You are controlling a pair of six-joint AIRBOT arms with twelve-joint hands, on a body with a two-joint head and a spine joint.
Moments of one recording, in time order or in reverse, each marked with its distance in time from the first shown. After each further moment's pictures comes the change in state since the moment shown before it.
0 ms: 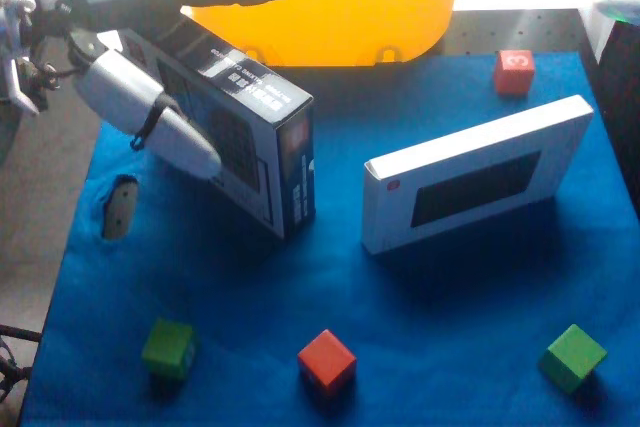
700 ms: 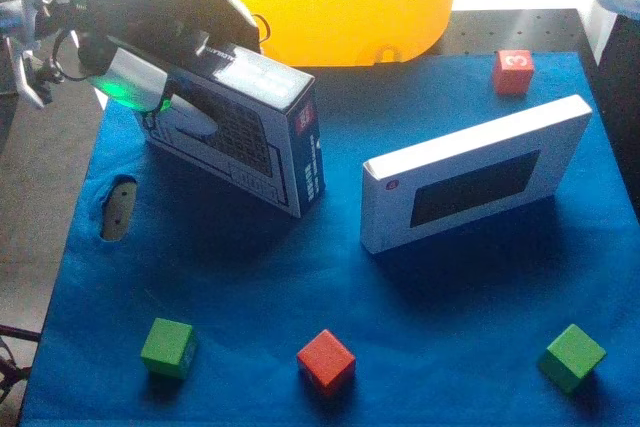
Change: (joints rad) left arm -0.005 -0.046 0.056 0.033 0.039 -0.018; right arm 0.000 0.000 0.000 -0.004 -0.002 0.013
